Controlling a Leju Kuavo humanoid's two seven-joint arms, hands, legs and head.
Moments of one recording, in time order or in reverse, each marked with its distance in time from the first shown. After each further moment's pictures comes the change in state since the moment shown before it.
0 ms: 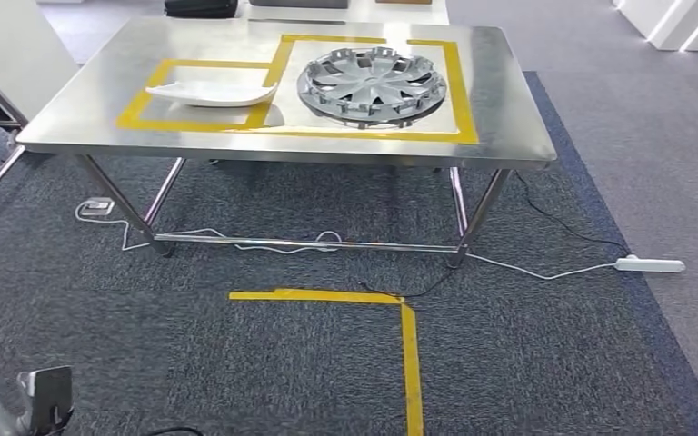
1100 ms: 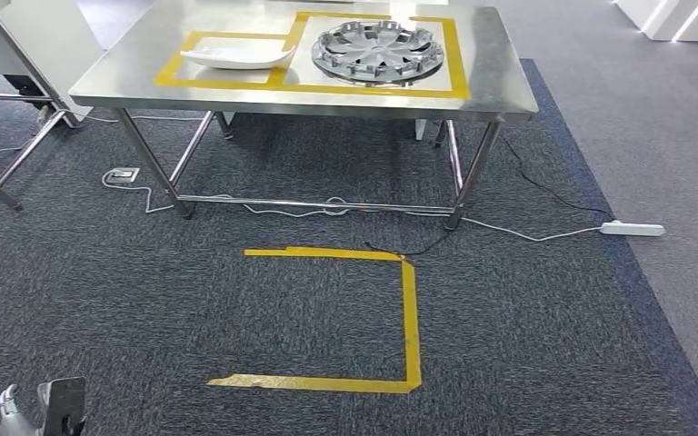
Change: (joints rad) left arm -0.020 0.041 0.037 0.199 -0.008 -0.058 0.000; right arm -0.002 -0.004 0.000 0.001 0.012 0.001 0.008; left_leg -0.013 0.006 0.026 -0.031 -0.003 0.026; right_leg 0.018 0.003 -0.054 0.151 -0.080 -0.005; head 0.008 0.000
